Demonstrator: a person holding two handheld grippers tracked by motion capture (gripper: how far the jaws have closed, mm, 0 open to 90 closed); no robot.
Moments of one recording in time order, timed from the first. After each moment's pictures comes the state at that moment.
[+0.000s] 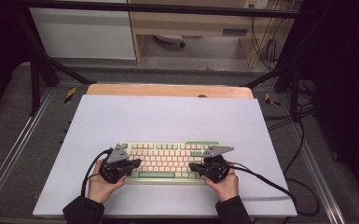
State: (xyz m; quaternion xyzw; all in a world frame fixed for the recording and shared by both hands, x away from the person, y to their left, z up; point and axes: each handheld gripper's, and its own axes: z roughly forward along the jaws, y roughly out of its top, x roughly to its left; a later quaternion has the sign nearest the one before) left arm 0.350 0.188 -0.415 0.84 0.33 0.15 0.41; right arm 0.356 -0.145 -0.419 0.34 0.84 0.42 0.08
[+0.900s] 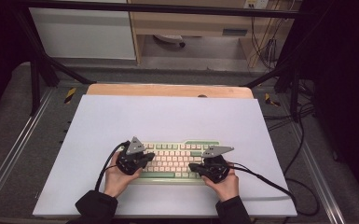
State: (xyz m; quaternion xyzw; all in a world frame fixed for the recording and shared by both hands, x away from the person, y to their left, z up) left arm 0.374 0.146 -0.415 0.84 0.33 0.15 0.40; right arm 0.355 -0.145 -0.419 0.34 0.84 0.42 0.08
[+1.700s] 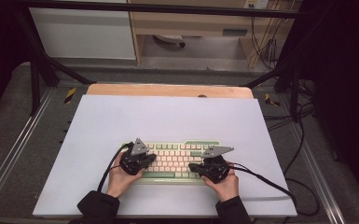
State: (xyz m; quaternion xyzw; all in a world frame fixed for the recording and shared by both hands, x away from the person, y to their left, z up) left arm 0.380 0.143 -0.429 0.85 0.33 0.16 0.39; right arm 0.355 -0.144 -0.419 0.34 0.84 0.42 0.08
